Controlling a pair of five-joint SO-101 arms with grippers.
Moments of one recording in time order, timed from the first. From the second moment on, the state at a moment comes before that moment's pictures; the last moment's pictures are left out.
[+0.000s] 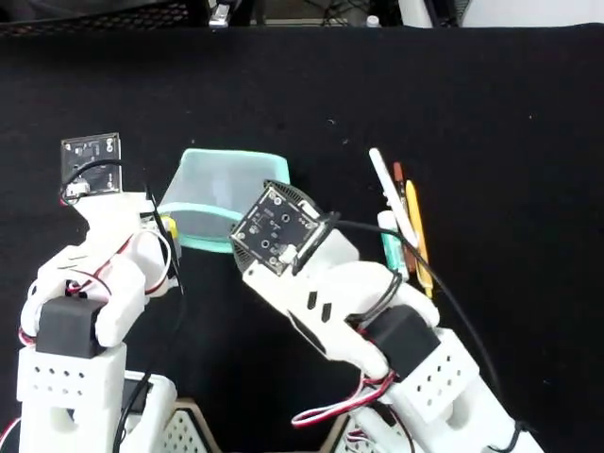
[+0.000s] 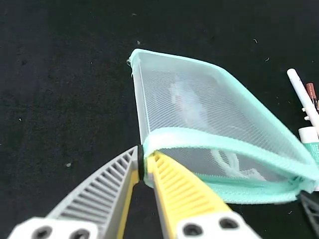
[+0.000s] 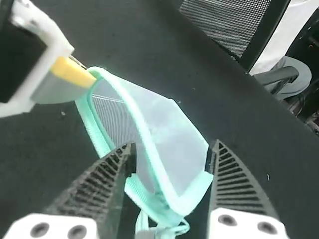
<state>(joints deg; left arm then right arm) 1.6 -63.8 40.1 74.9 12.4 -40.1 -60.5 47.4 50.2 17.8</state>
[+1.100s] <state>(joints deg) 1.6 -63.8 40.1 74.9 12.4 -33.0 -36.1 37.3 45.4 17.9</state>
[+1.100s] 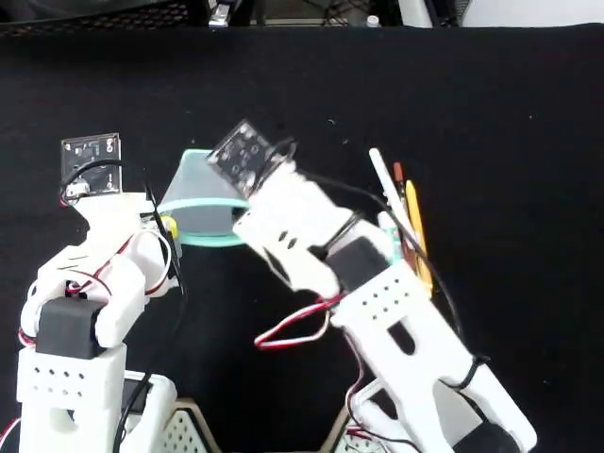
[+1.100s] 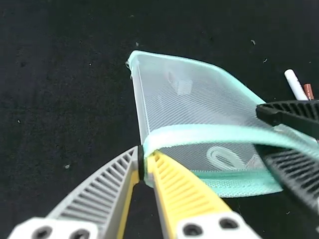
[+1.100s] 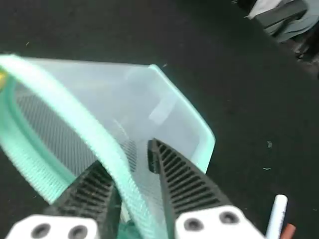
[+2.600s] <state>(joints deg) -2.1 -63.8 29.7 81.2 7.5 -37.5 -44.4 31.8 61.4 21.3</state>
